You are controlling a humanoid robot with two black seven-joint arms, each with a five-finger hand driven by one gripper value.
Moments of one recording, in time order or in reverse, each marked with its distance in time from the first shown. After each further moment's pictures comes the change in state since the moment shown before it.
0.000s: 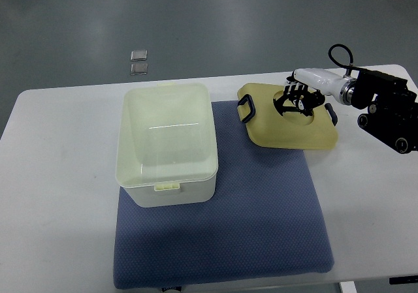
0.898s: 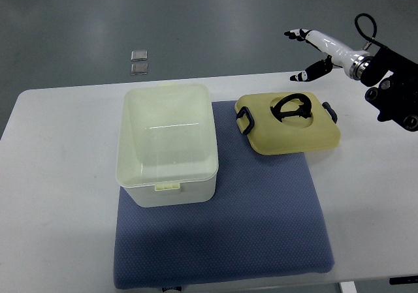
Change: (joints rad) left arm 0.000 0.000 0.000 0.000 0.000 0.000 0.000; right arm 0.010 -0.016 0.213 0.011 0.236 -0.030 0.003
